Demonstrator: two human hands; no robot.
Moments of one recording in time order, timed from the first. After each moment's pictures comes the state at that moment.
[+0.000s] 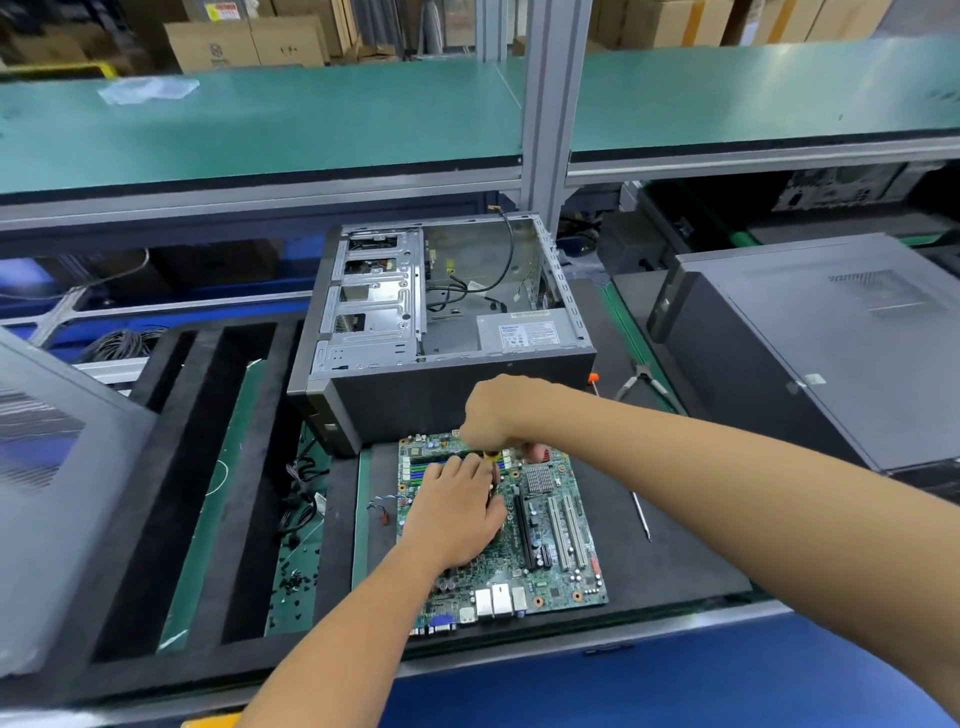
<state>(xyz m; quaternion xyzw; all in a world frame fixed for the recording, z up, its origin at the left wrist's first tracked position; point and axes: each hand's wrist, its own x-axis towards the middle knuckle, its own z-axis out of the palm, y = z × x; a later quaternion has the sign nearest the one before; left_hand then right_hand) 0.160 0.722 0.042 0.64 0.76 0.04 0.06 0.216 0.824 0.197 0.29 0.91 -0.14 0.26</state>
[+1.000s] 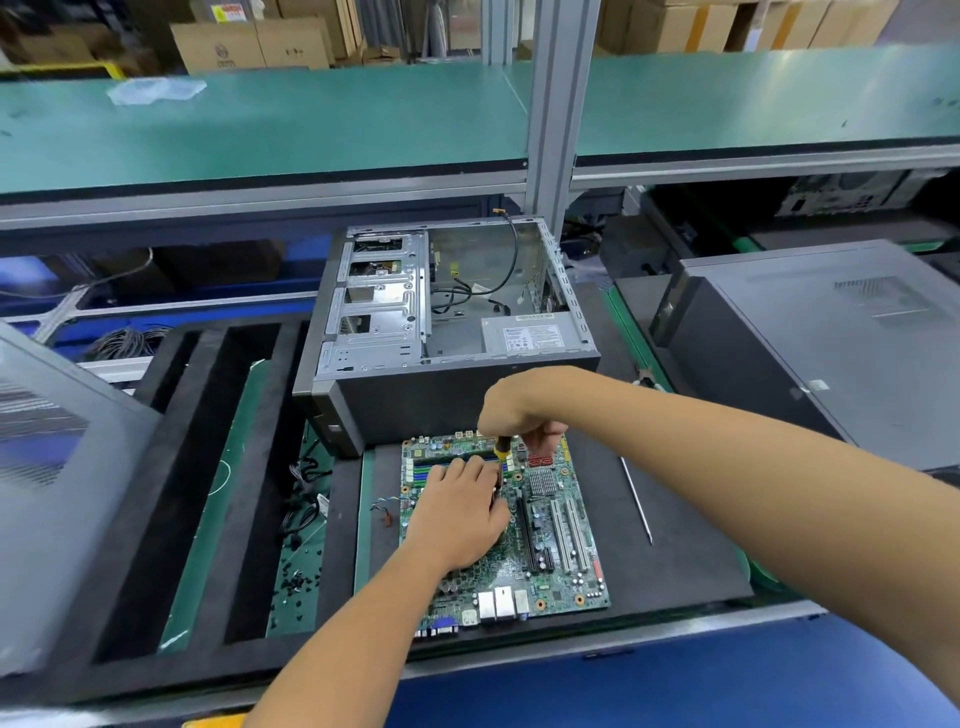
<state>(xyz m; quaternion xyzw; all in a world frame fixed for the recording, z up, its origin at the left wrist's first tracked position) 0.159 0.721 0.041 0.65 0.76 0.05 0.05 0.214 0.844 0.195 0.33 0.85 -0.22 0.33</state>
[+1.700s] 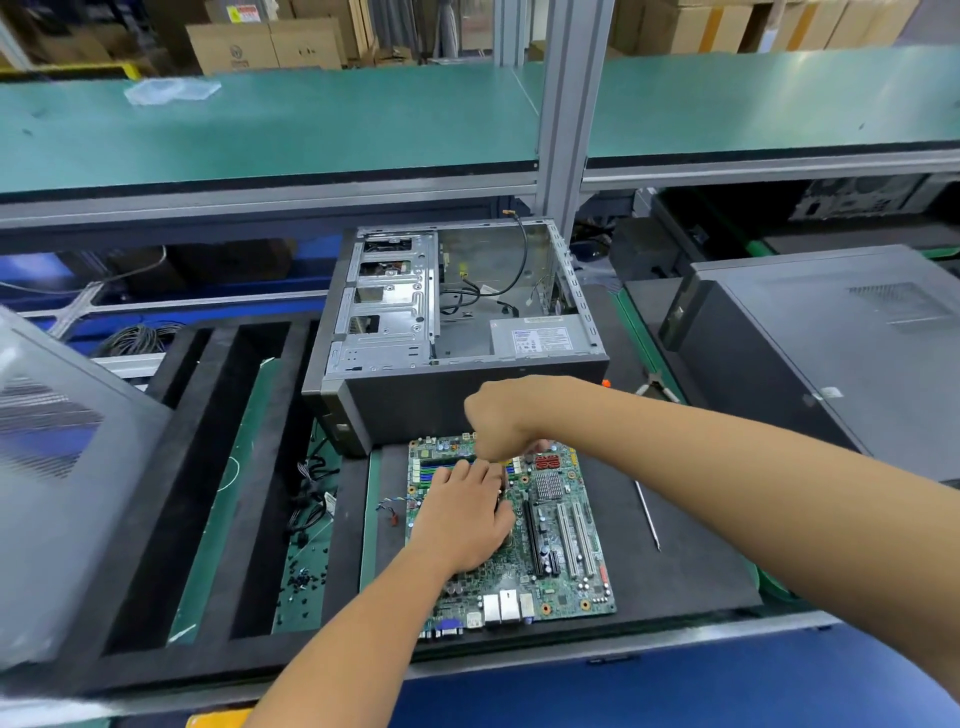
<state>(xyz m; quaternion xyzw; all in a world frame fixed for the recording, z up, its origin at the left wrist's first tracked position) 0.159 0.720 0.041 0.64 0.76 0.04 0.06 0.209 0.828 0.203 0.17 0.95 -0.04 0.26</state>
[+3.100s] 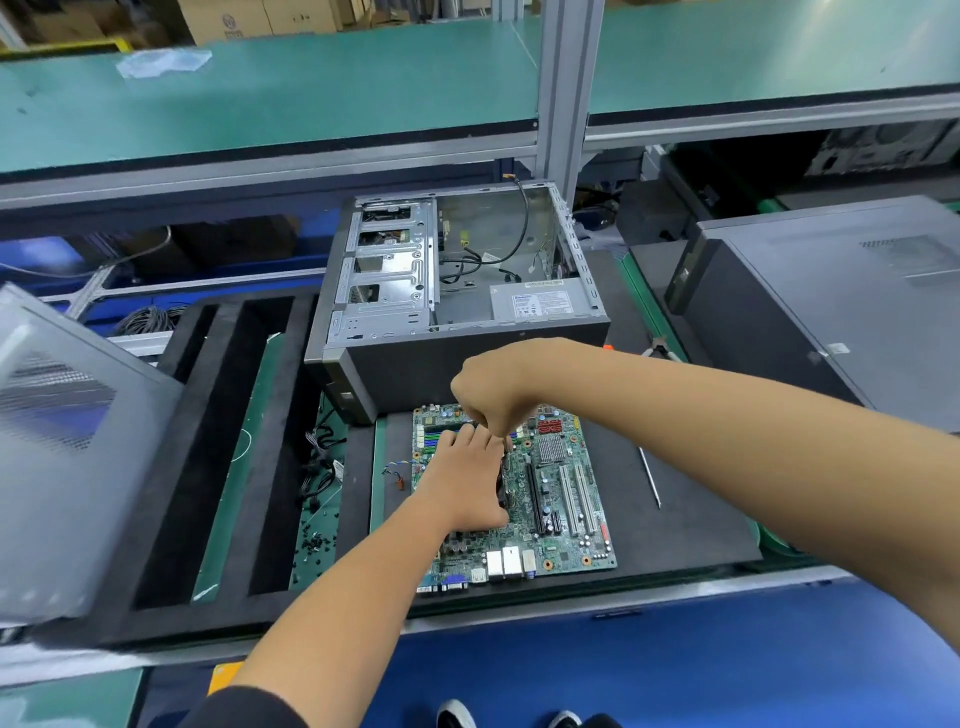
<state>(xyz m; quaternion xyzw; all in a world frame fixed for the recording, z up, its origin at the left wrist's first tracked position) 0.159 0.720 0.054 0.68 0.73 -0.07 0.08 0.210 0.825 0.198 0.04 0.96 0.03 0.28</state>
